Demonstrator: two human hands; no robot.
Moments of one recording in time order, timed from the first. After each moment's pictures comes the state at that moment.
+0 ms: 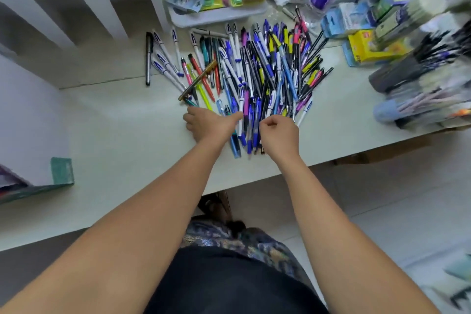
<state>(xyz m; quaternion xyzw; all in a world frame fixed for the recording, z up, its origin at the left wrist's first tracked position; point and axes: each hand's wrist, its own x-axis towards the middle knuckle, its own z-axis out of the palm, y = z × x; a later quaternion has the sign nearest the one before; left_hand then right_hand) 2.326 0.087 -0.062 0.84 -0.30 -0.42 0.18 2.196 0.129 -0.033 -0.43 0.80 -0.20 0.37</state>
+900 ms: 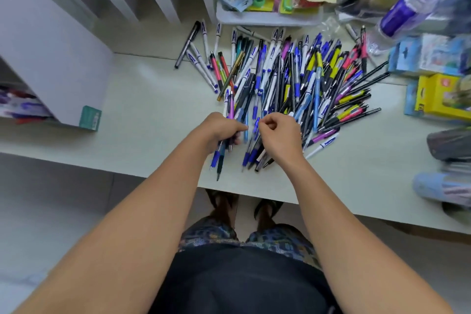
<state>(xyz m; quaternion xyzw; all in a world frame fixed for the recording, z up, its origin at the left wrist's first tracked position) 2.306 0.080 -0.042 0.79 -0.20 -0.55 0.15 2.155 0.061 -0.059 -0.61 0.62 -0.15 0.47</state>
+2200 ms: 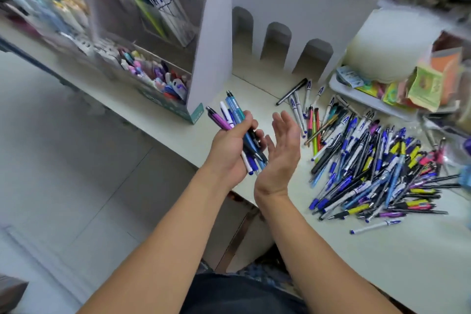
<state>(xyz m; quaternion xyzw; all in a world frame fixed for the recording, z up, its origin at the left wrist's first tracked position) 2.414 0.217 0.063 0.41 0.09 -0.51 0.75 2.346 0.199 0.059 -0.42 0.46 -0.43 0.65</state>
